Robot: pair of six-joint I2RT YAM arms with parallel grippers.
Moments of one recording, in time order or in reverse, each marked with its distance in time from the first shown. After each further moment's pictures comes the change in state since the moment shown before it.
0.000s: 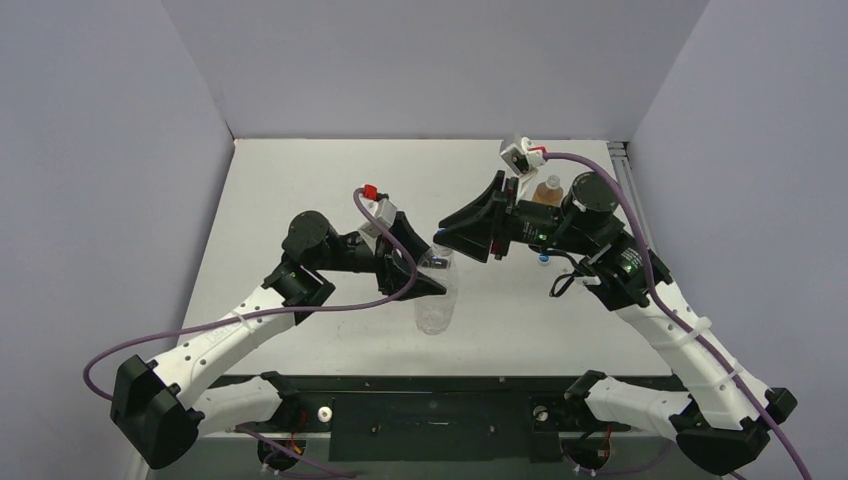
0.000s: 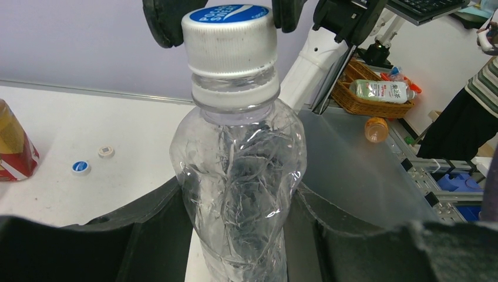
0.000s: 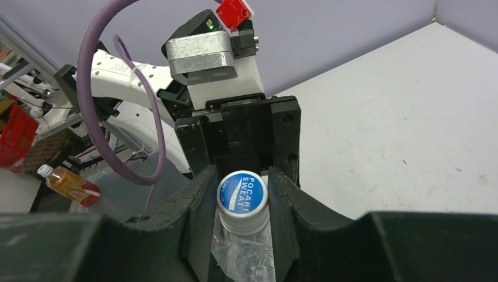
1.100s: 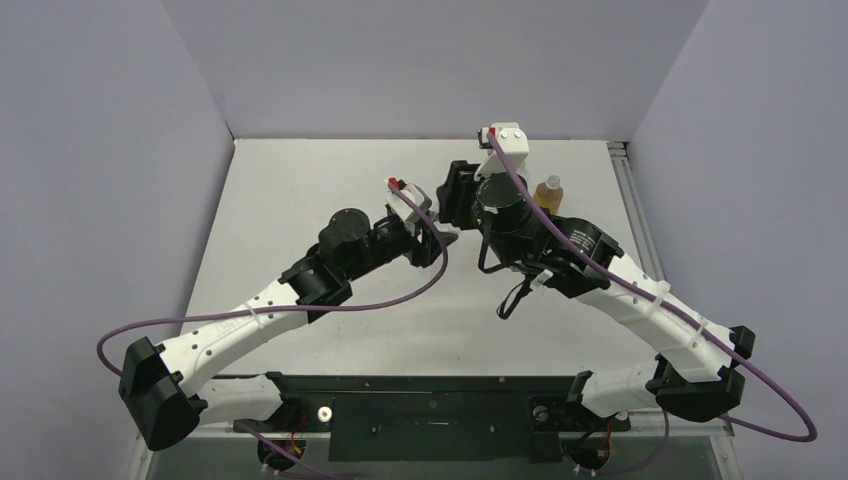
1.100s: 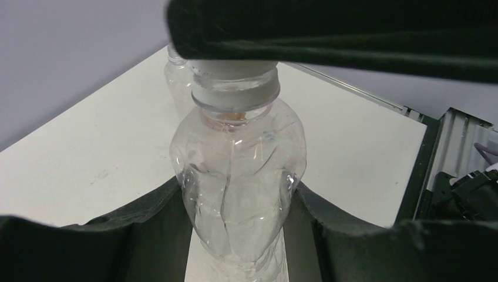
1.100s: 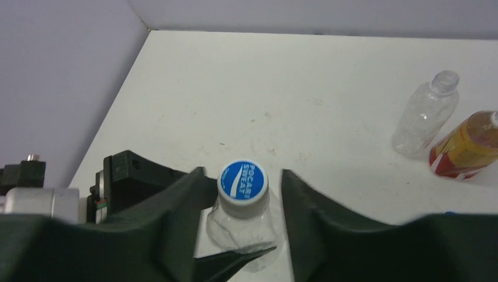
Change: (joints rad) left arm -0.146 0.078 0.111 -0.304 -0.843 0.385; right arm 0.336 0.262 0.327 -0.407 1.308 0.082
